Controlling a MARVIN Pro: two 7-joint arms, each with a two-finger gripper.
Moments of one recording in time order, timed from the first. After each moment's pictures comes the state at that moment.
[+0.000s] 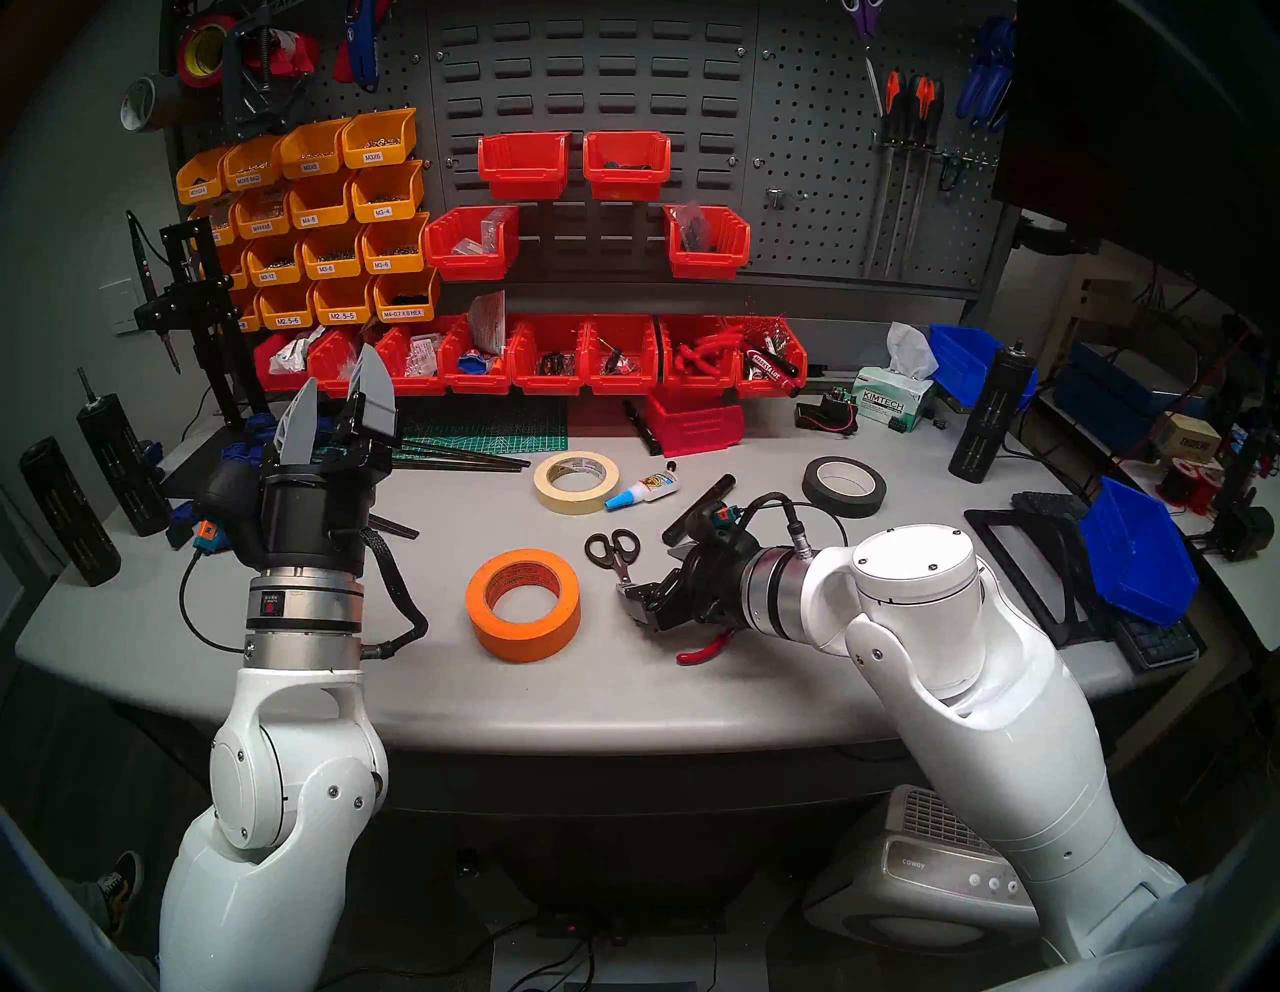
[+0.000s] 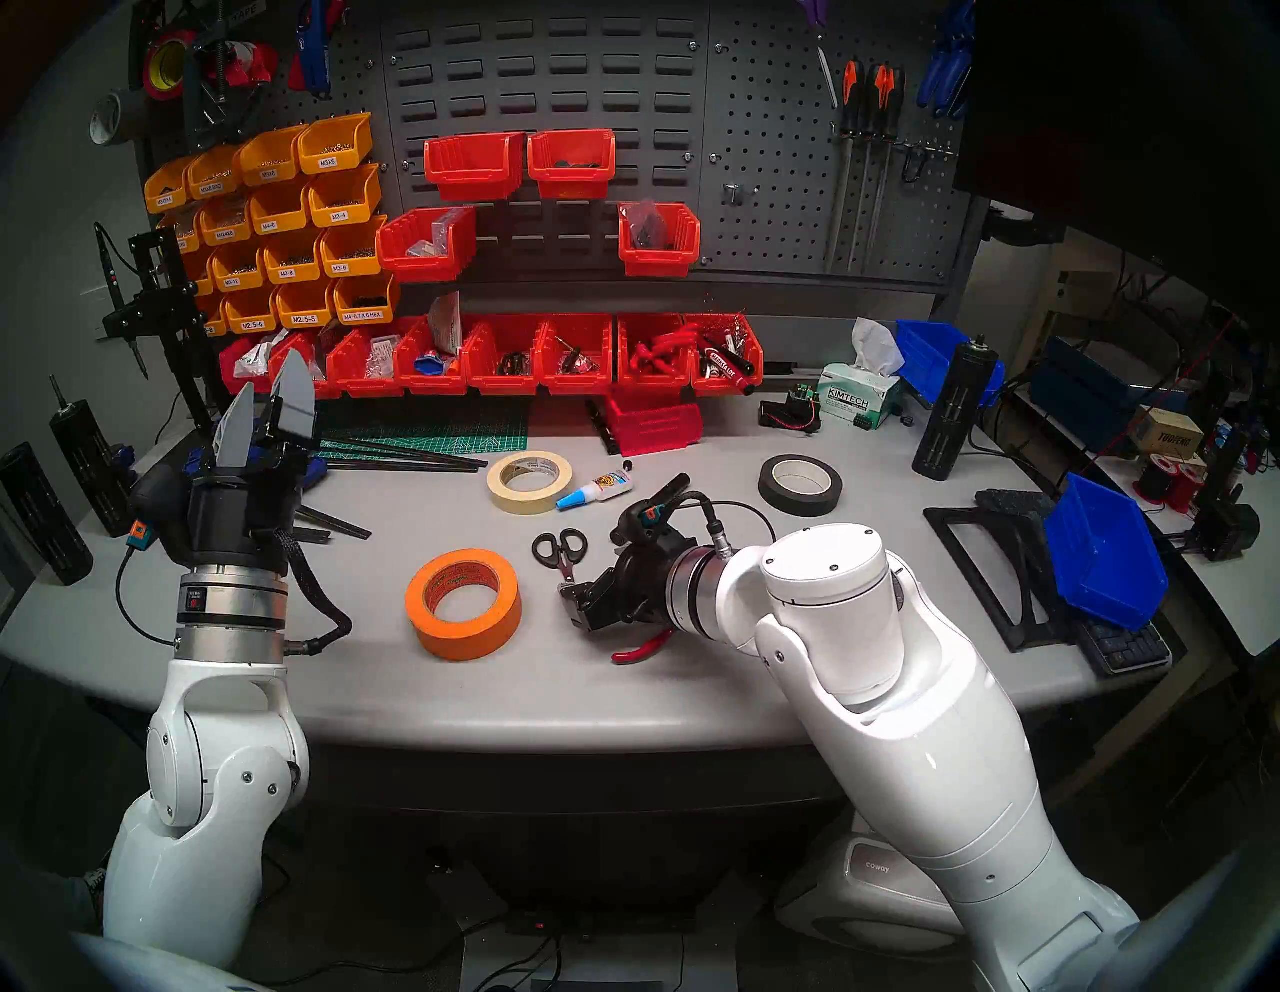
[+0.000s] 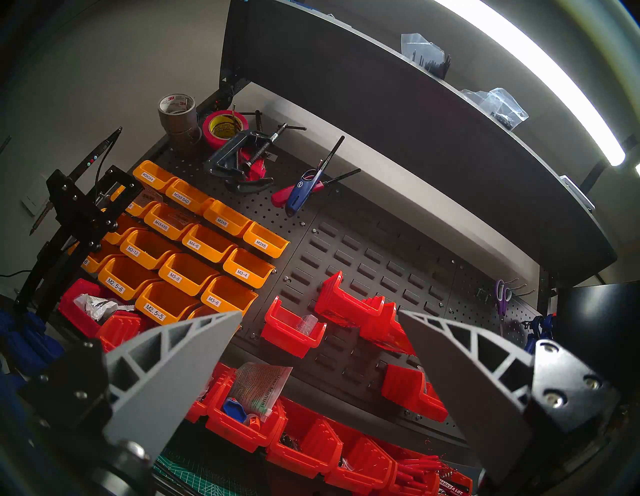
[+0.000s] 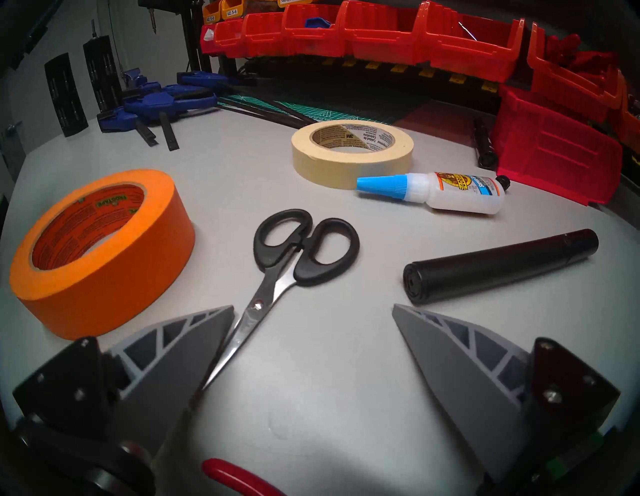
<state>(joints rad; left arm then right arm) 2.08 -1.24 -1.59 -2.28 -0.74 -0.51 0.04 -1.47 -1.07 1.20 -2.14 0.41 0.96 0.25</state>
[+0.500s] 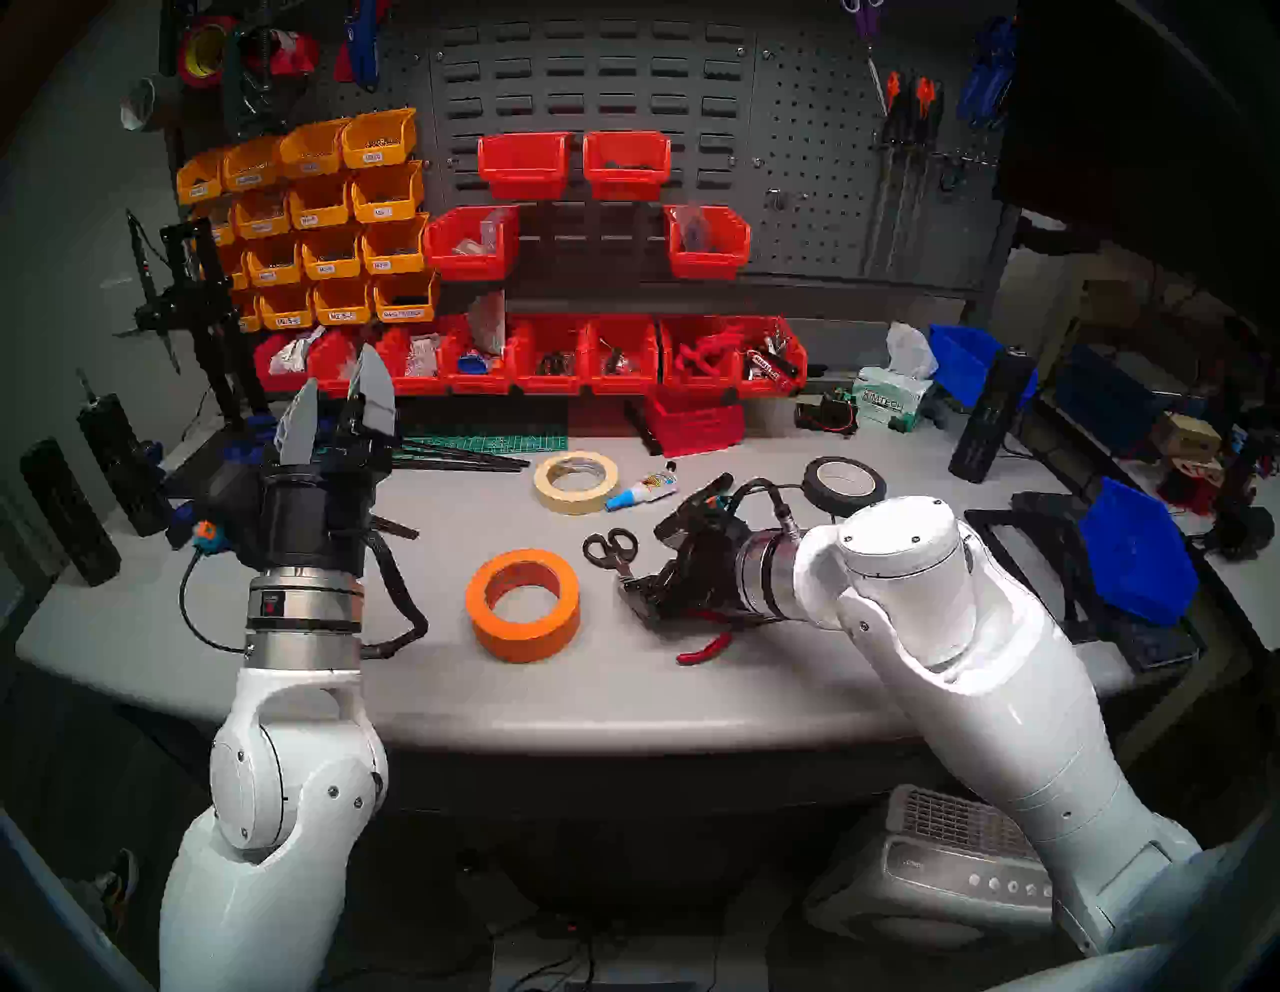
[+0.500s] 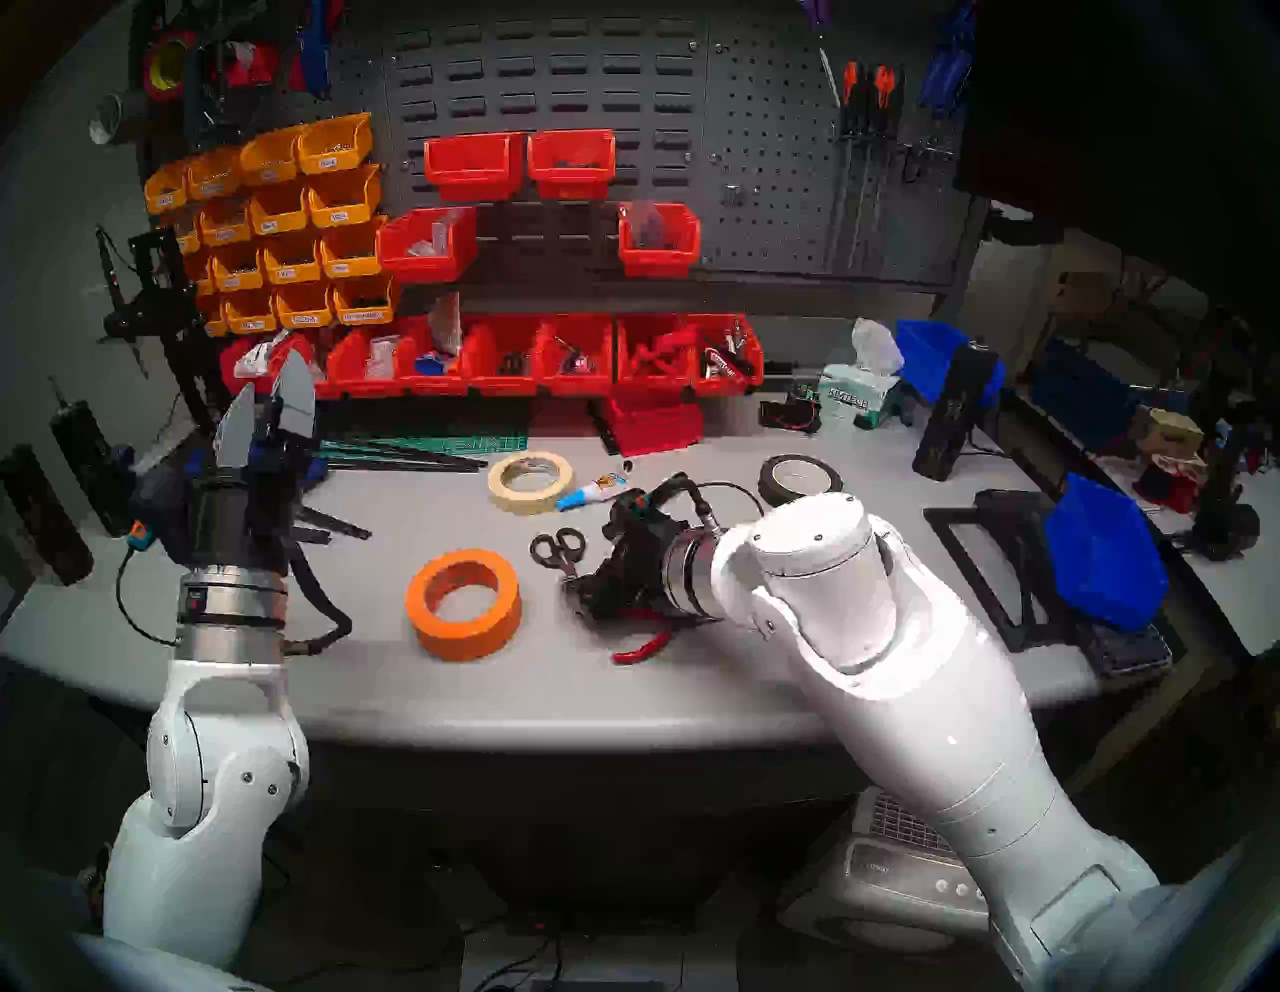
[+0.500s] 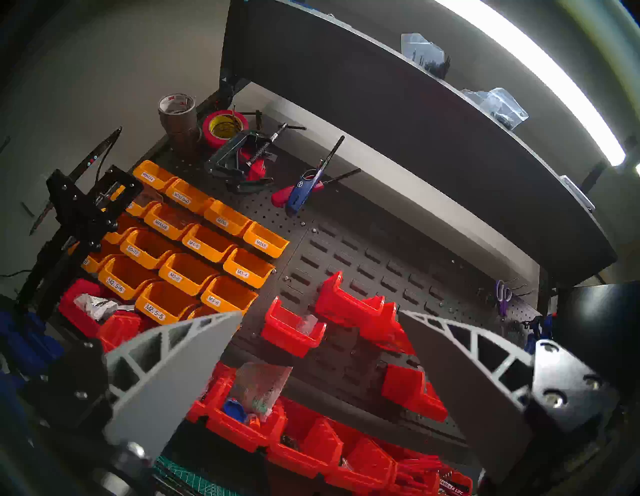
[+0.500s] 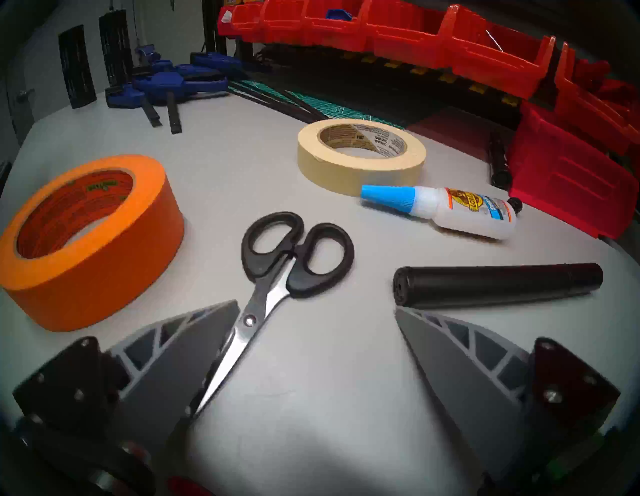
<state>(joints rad) 2.08 -1.24 -1.59 -2.28 -0.74 -0.51 0.04 -1.36 -1.02 1.13 -2.09 0.39 0.95 0.32</state>
